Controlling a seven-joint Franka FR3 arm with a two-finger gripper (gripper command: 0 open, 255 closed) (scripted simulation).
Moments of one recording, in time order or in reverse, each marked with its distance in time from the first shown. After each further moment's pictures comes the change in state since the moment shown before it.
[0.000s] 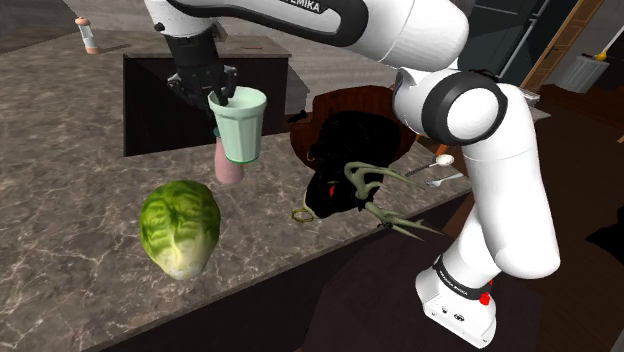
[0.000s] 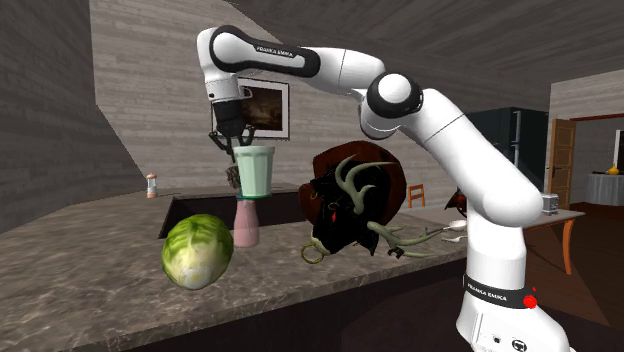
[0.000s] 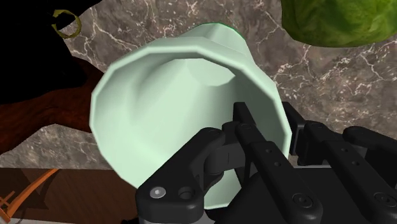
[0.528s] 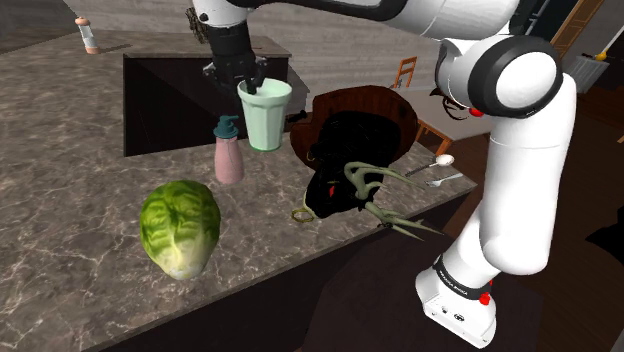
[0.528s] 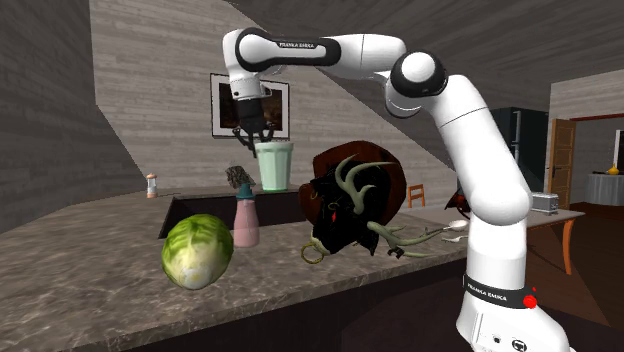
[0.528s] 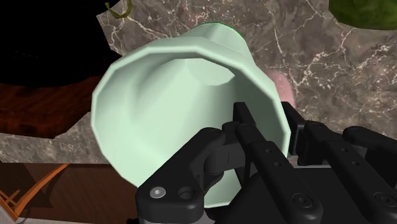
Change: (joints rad) arm -0.202 -0.243 0.032 -0.360 0.086 0.131 -0.053
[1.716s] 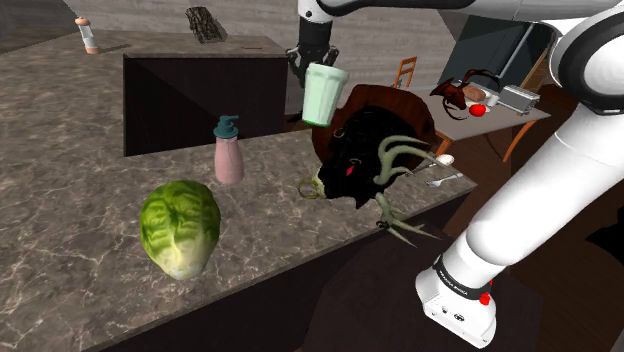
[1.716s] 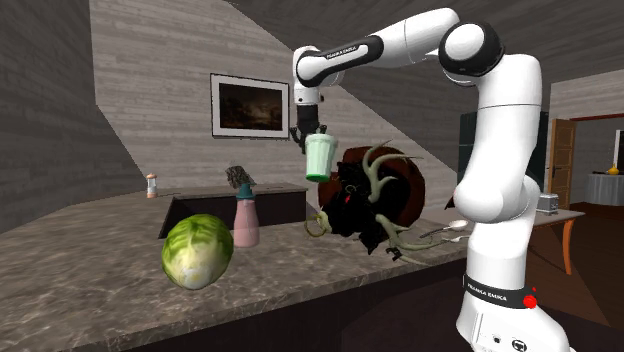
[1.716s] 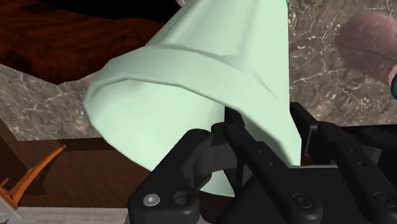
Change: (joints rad) arm -0.349 -0.456 -0.146 -0.585 0.203 0.384 -0.404
